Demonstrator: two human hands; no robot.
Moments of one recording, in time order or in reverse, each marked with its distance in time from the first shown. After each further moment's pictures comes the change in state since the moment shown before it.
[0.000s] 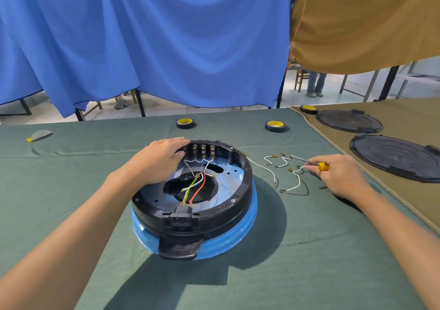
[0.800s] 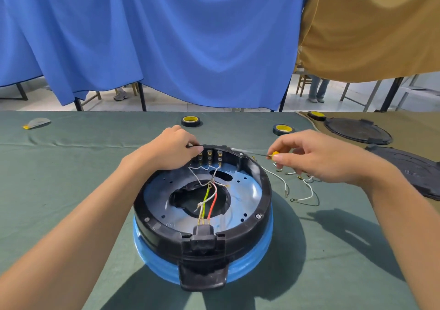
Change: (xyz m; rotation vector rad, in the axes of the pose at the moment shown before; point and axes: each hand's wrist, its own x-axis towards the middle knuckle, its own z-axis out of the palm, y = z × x) left_hand 0.022 -0.002 -0.009 -0.050 -0.021 0.031; right_hand 0.002 -0.147 -0.063 0.242 -0.568 -0.222
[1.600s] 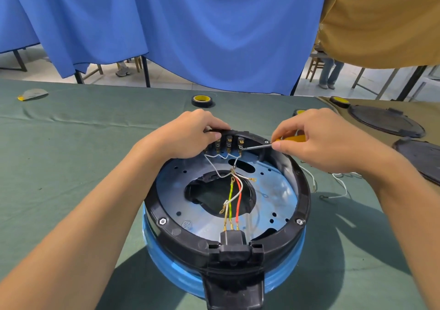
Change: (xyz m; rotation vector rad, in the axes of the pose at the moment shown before) left_hand 0.009 -0.012 0.012 -0.192 -0.009 0.148; right_hand 0.043 -0.017 0.028 -0.336 0.151 -0.129
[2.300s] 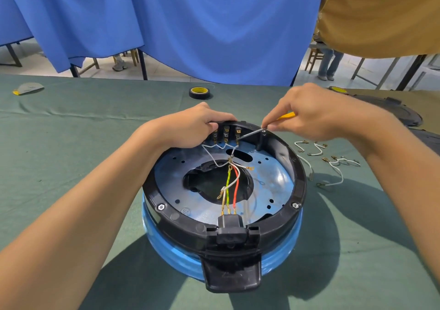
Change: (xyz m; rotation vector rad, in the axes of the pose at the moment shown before) left_hand 0.008 -0.005 0.001 -0.013 -0.187 0.016; right_hand 0.030 0.007 -0.012 -0.149 -0.174 -0.054
